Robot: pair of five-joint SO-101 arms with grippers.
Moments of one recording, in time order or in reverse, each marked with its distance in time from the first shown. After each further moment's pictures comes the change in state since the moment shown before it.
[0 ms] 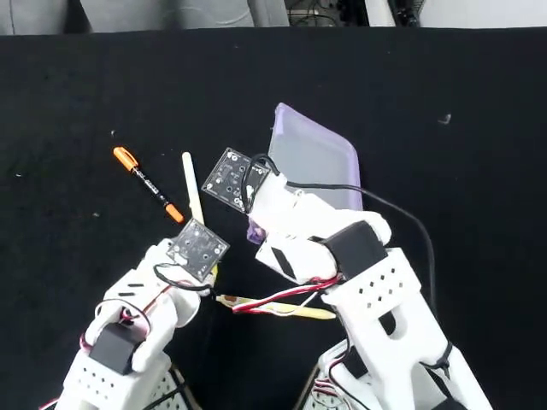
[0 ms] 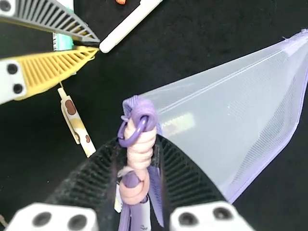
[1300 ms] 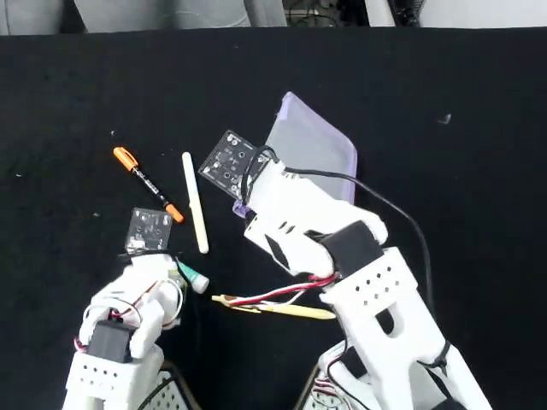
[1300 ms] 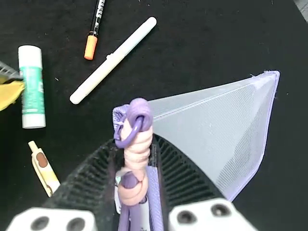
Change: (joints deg) left arm -13.2 0.2 5.1 11.0 19.4; right arm 0.4 0.0 2.5 -14.5 0.0
